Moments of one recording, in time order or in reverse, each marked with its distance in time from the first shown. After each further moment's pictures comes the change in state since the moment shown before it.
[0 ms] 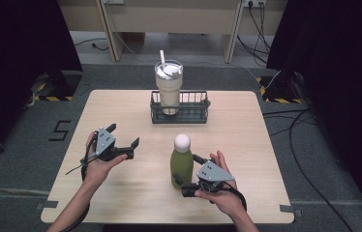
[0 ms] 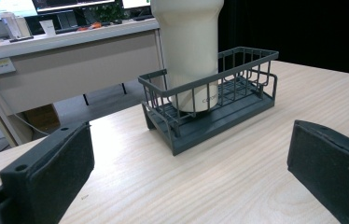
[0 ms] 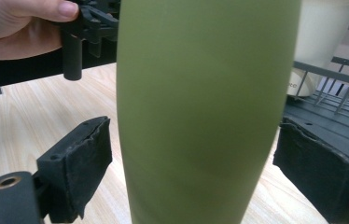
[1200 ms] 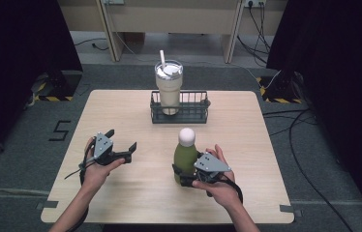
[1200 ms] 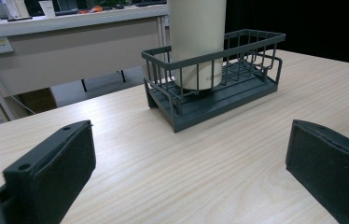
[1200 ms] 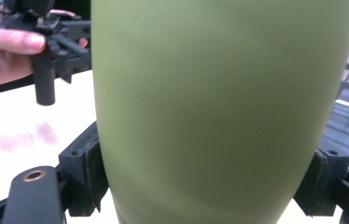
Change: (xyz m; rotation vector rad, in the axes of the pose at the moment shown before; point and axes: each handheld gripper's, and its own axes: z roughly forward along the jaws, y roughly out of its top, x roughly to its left) left arm 0.004 -0.020 -0.003 0.035 0.002 -0.043; right arm -0.012 0.012 0.013 0.003 -0.041 0.025
